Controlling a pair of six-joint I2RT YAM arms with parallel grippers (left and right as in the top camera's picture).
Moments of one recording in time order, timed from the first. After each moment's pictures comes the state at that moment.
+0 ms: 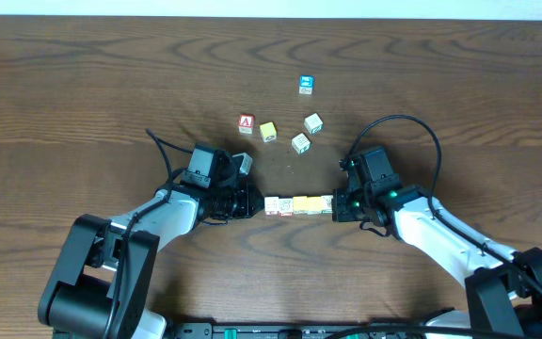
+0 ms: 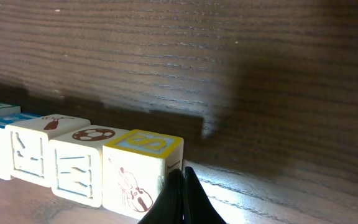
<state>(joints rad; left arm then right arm) -0.33 1.67 0.66 -0.10 0.64 -0.44 0.41 1.53 0.69 -0.33 -0.21 0.37</state>
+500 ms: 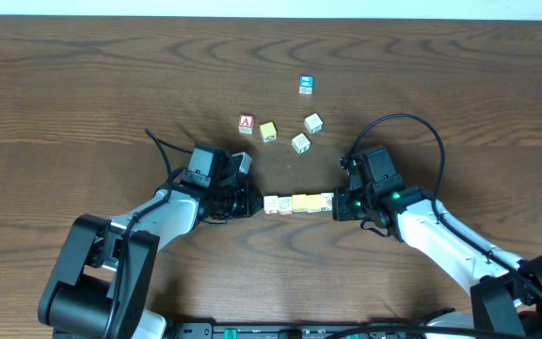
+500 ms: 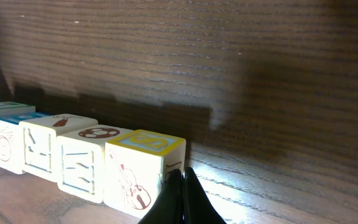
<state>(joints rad) -0.33 1.67 0.66 -0.10 0.63 -0.46 0.41 1.50 0.69 -0.33 -0.21 0.37</state>
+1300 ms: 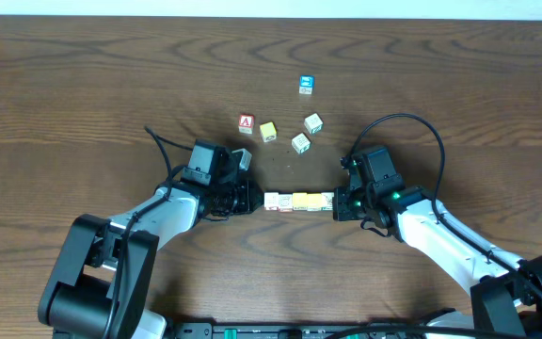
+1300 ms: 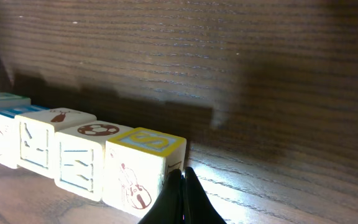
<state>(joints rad) -0.33 1.67 0.68 -0.11 0.62 -0.46 0.41 1.50 0.69 -0.33 -0.21 0.37</state>
